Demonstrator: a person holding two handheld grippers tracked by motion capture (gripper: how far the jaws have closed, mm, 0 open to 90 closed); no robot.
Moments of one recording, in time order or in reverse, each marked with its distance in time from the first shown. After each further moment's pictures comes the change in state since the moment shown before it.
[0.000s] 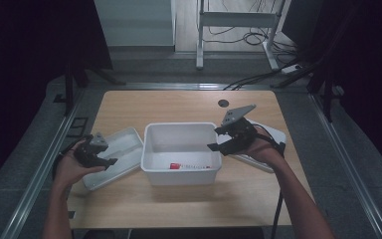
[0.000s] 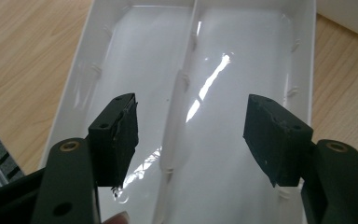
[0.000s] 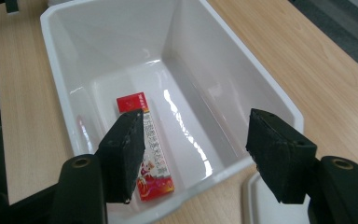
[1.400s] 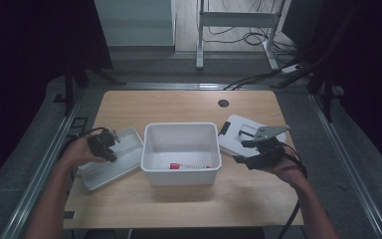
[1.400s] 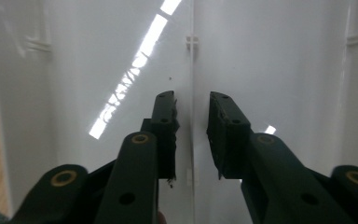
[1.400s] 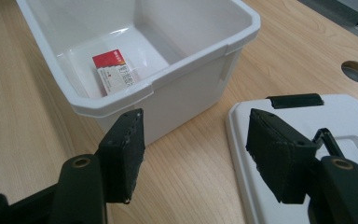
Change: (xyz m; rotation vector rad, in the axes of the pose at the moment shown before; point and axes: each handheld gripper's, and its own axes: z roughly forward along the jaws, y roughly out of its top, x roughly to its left) left arm 0.028 0.028 0.055 0.345 -0.193 0.128; right arm -0.004 -0.084 -0.030 -0.045 -0.084 0.116
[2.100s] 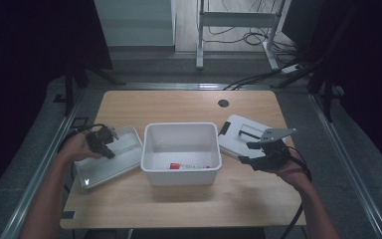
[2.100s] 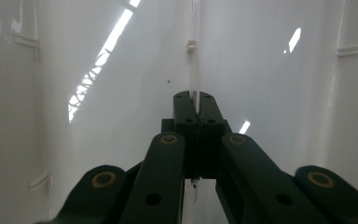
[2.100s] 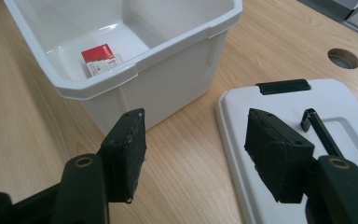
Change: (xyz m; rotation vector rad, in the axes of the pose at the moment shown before) left arm 0.011 -0.001 -0.017 0.014 -0.036 0.020; right arm -0.006 -0.014 -0.007 -0.012 -0.027 0.031
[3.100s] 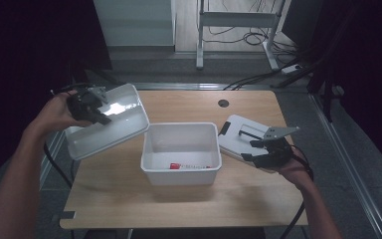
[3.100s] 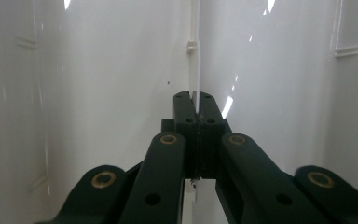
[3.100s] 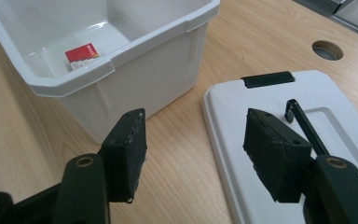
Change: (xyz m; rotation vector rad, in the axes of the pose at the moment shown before) left arm -0.028 0.046 -0.164 -0.185 0.132 0.142; right arm -0.010 -0.004 -0.001 0.003 -0.032 0.031
